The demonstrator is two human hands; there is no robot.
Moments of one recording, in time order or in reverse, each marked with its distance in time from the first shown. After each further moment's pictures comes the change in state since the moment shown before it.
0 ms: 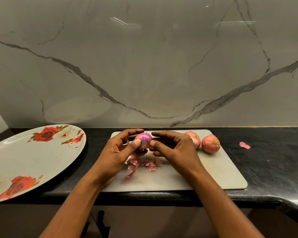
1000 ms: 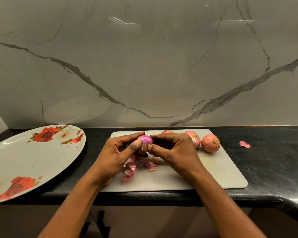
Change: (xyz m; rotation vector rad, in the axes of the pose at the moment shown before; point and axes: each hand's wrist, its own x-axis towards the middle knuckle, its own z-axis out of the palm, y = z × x) left_hand 0.000 0.001 0.001 -0.042 -0.020 -0.005; right_hand -0.002 -0.003 -0.002 -0.039 -0.059 -0.049
